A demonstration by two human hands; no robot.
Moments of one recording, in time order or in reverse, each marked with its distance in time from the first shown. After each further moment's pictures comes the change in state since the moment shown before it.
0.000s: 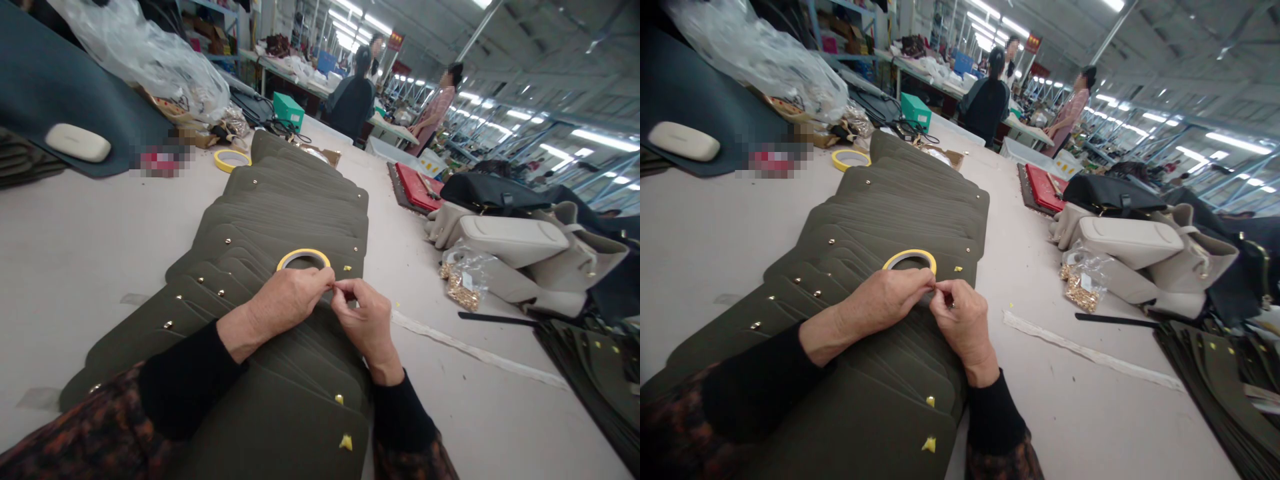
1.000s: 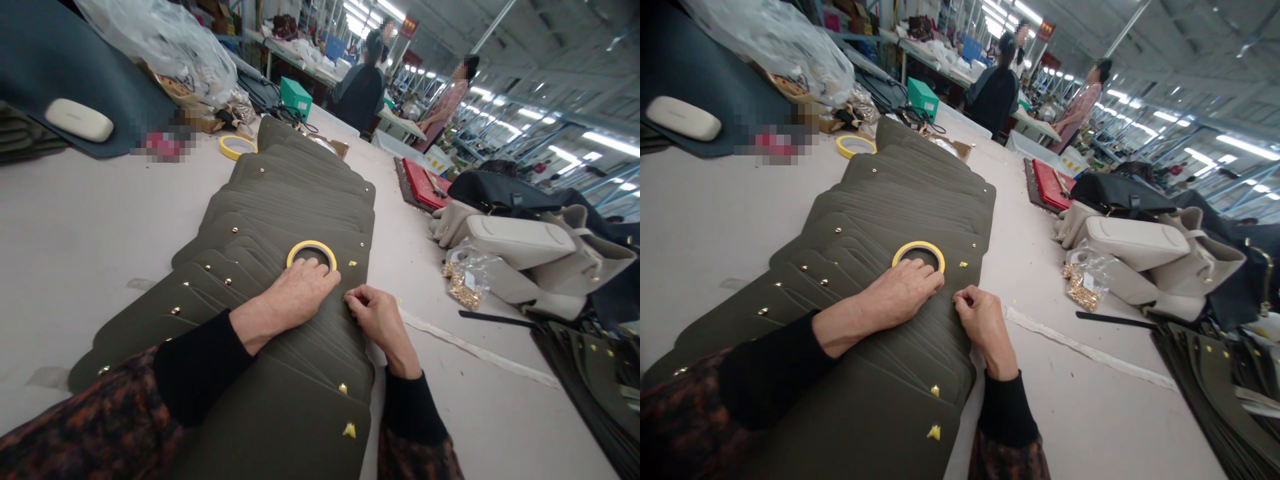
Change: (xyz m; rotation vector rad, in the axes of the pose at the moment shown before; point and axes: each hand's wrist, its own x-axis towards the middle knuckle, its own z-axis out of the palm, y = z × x) left_hand 0.001 0.002 0.013 0.244 -0.140 0.042; right_hand -0.010 0.033 -0.014 0.025 -0.443 0.471
